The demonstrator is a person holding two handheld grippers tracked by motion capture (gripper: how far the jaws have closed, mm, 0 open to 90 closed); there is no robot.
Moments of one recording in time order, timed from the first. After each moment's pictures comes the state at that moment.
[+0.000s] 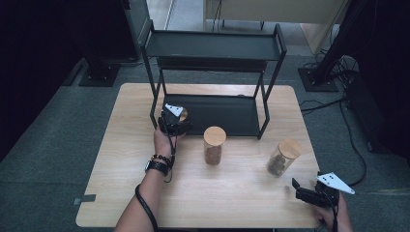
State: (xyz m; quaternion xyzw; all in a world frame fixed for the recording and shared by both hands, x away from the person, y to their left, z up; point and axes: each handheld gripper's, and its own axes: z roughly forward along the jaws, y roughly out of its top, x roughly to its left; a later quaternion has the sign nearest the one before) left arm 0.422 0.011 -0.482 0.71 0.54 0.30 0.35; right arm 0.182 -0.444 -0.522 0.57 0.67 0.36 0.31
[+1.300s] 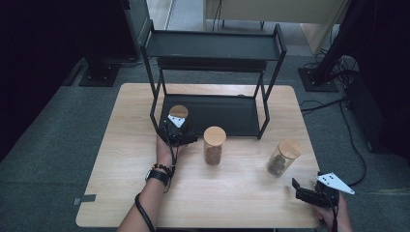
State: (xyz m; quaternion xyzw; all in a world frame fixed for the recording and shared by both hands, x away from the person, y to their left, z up) left arm 0.396 0.009 -0.517 0.71 0.54 0.28 0.35; right arm 0.181 -0.443 -0.522 0.57 0.67 0.36 0.31
